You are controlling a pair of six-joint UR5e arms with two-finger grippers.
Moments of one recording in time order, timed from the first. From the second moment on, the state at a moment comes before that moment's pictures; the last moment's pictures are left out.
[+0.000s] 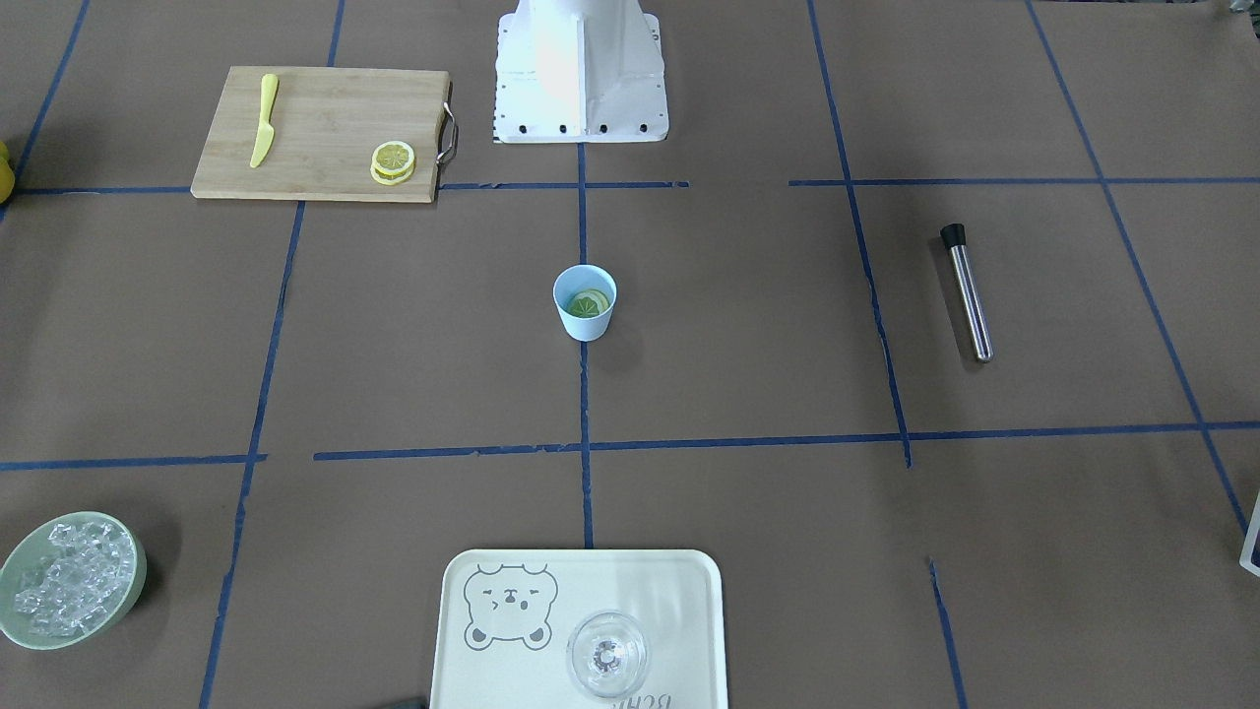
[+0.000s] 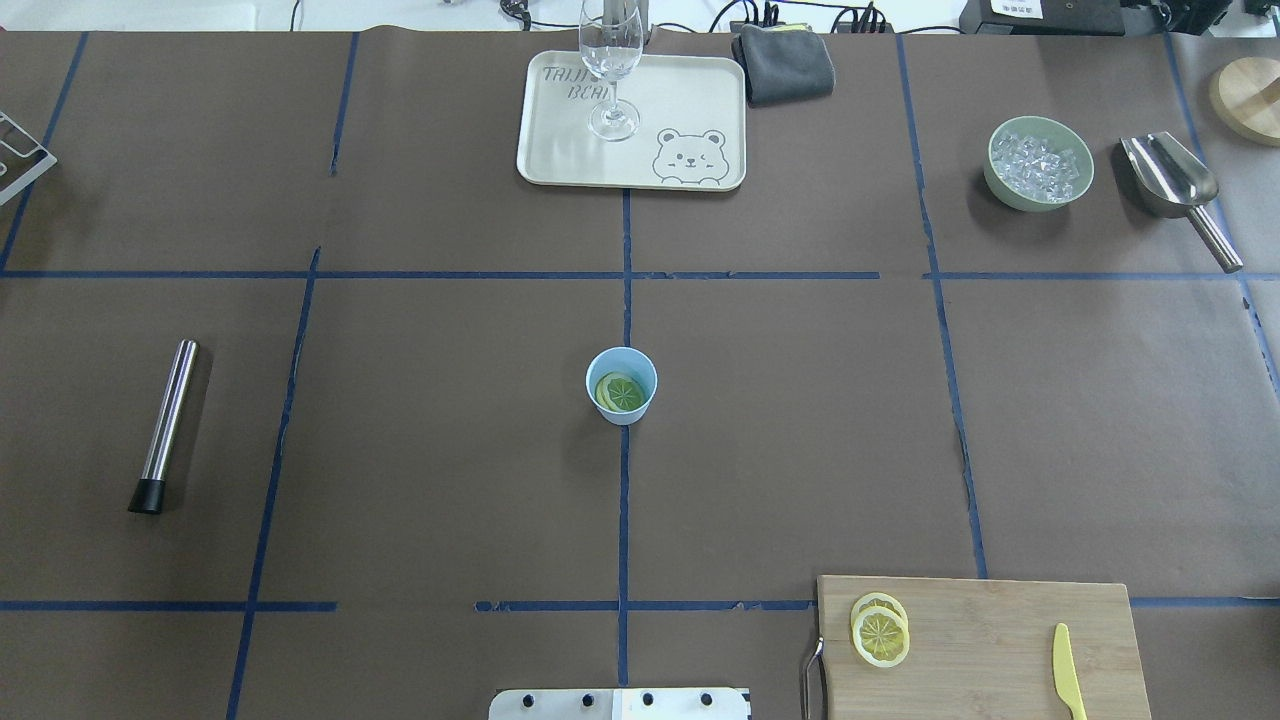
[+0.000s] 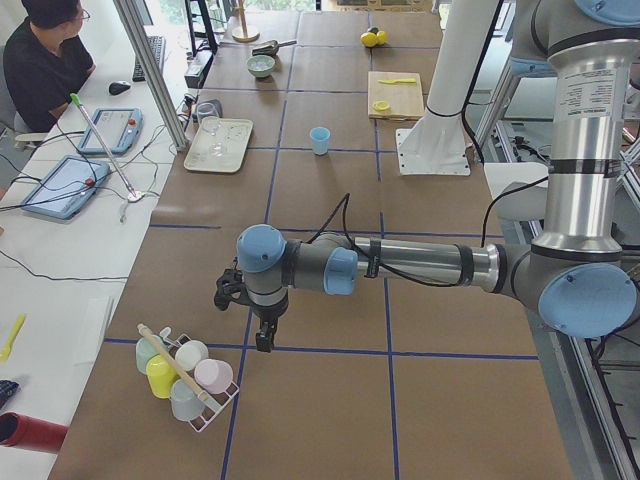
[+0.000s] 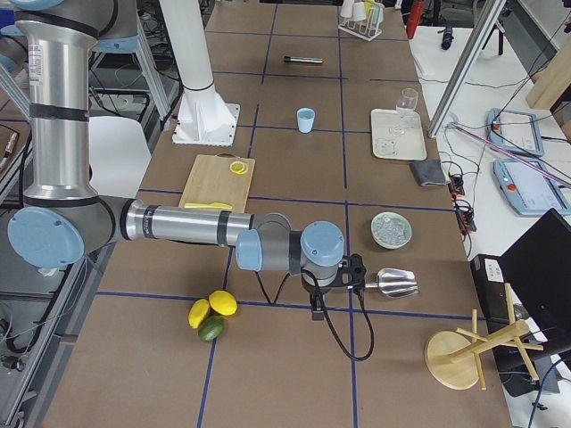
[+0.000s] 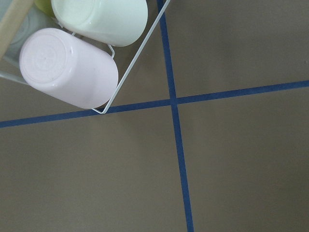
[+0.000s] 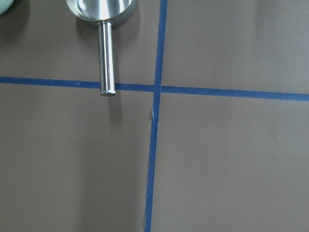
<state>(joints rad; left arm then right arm) -1.54 -1.55 -1.64 -1.61 -2.32 0.02 1.59 -1.63 1.59 -1.49 2.40 -0.04</state>
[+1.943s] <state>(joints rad) -1.56 -1.55 -1.67 -1.60 -2.33 0.02 1.59 -1.64 1.66 -1.49 2.39 0.08</state>
